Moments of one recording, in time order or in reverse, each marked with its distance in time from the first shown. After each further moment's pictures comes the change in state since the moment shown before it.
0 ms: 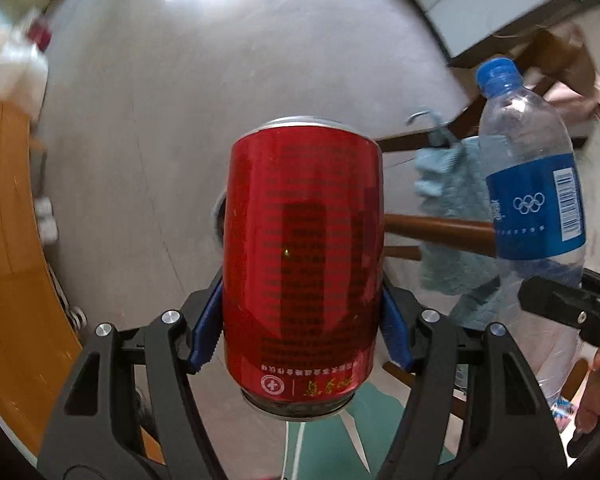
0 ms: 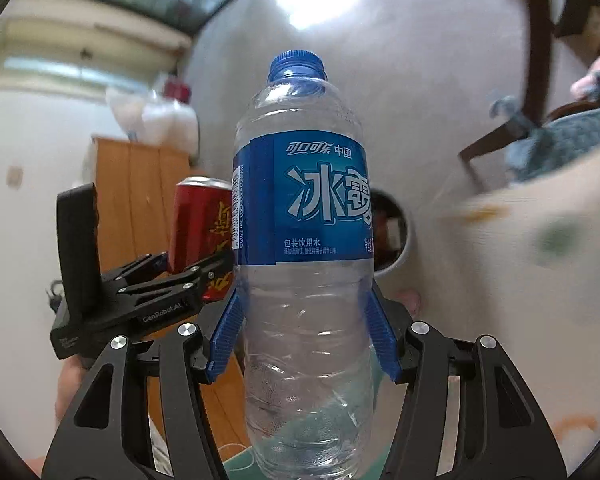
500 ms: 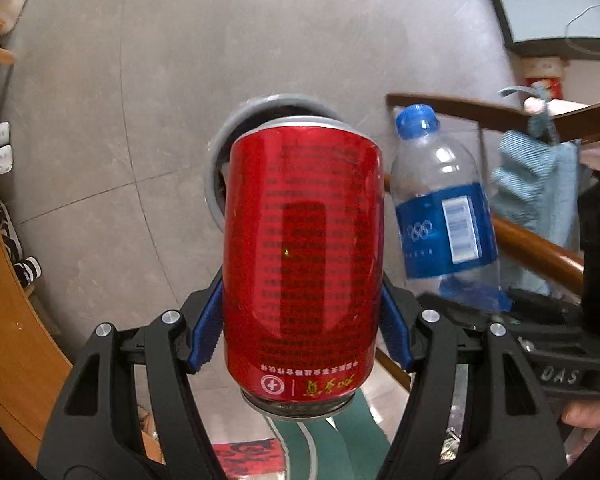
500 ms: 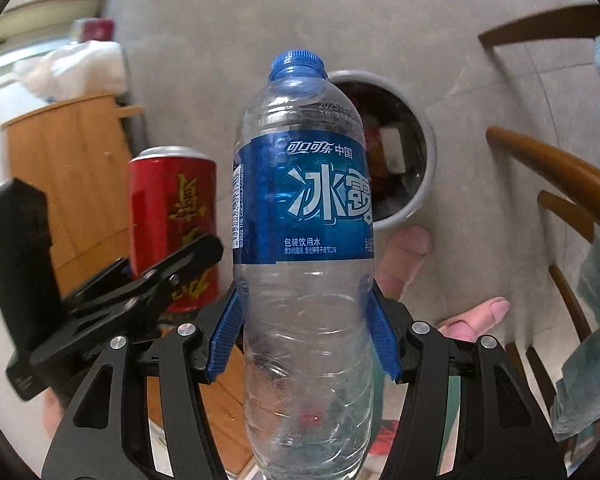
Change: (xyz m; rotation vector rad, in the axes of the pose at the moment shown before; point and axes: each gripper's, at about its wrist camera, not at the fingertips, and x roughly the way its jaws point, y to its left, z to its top) left arm 0.208 0.087 0.014 -0.151 0.239 -0.059; right arm 0.261 -0.066 0.046 0.163 0.345 -0.093
